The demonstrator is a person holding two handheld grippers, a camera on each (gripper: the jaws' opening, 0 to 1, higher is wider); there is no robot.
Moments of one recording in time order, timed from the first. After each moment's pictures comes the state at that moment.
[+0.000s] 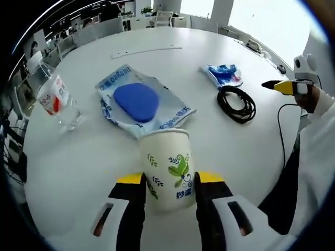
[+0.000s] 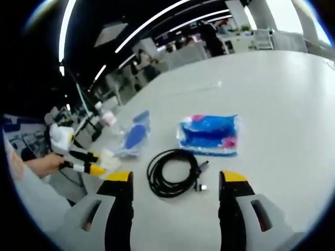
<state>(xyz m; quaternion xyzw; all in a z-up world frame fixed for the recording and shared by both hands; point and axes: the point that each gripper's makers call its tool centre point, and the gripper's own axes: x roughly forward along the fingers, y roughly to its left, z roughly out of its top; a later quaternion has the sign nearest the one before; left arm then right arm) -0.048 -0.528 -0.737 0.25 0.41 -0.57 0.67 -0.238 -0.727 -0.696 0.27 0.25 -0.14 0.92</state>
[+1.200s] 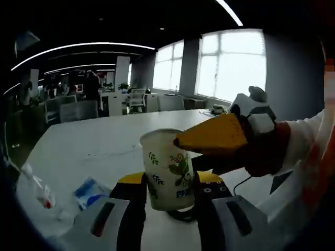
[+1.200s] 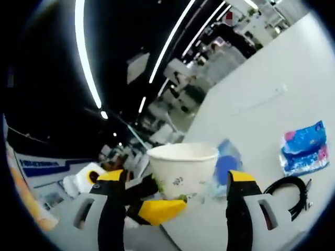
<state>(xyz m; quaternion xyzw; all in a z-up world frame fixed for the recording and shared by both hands) -0.130 -0.653 -0.569 0.10 0.13 -0.71 0.68 -0.112 -0.649 -0.570 0.42 0.12 0.02 0.90</state>
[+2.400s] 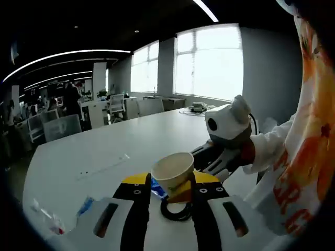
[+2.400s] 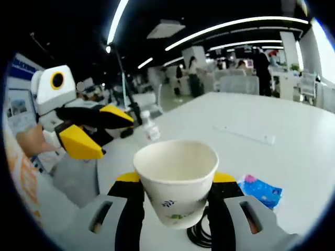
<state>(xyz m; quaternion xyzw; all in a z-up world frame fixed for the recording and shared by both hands) -0.150 -0.645 -0.517 0.11 0.11 -0.79 0.59 -0.128 -0.666 -0.599 0.11 0.22 0.01 0.97</state>
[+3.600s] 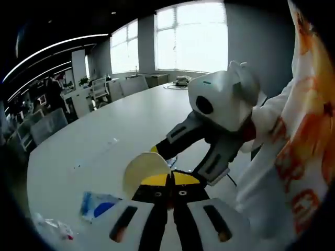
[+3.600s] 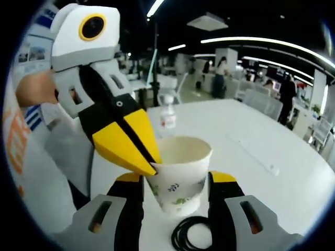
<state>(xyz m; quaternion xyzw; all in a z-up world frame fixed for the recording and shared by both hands) -0.140 -0.635 -0.562 0.23 0.15 -0.79 0.55 -0.111 -0.640 -0.606 -0.04 0.25 0.09 0.96</state>
